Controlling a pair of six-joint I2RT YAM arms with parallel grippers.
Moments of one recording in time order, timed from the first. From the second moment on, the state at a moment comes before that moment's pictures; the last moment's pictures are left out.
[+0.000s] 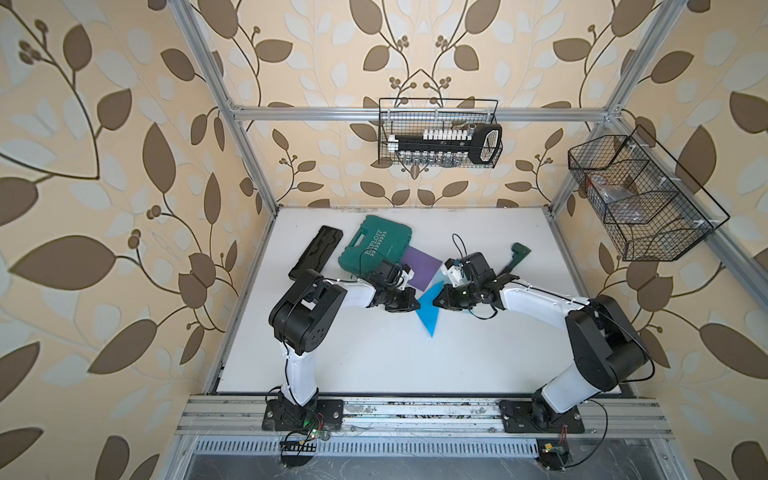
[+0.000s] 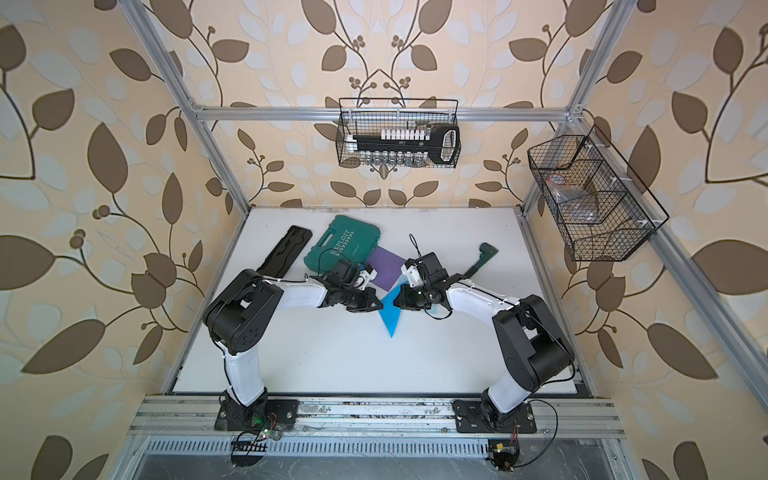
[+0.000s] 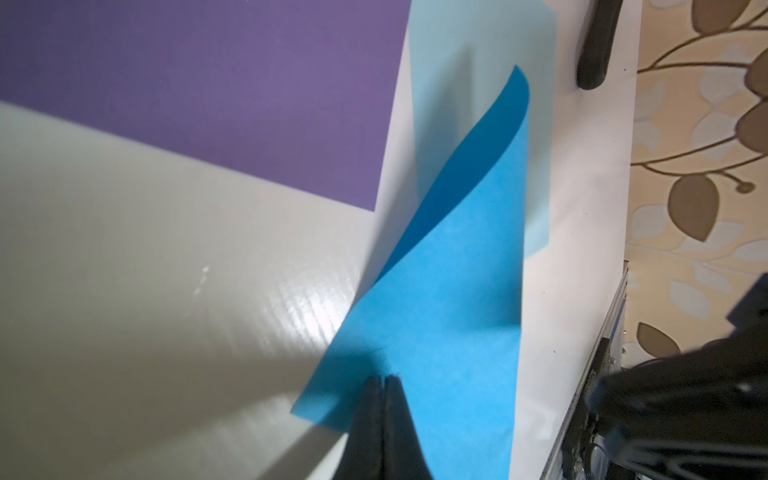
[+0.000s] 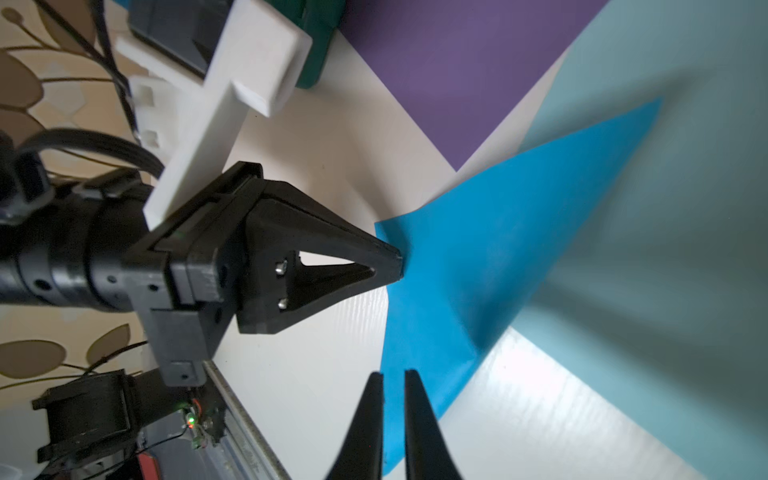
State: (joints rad) left arm -0.55 1.90 0.97 -0.02 0.57 -0.55; right arm 0.47 1.62 0.93 -0.30 -0.45 0.50
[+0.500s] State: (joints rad) left arm -0.55 1.90 0.98 -0.03 0.57 -0.53; right arm 0.51 1.79 0.98 -0.33 -0.41 0.50
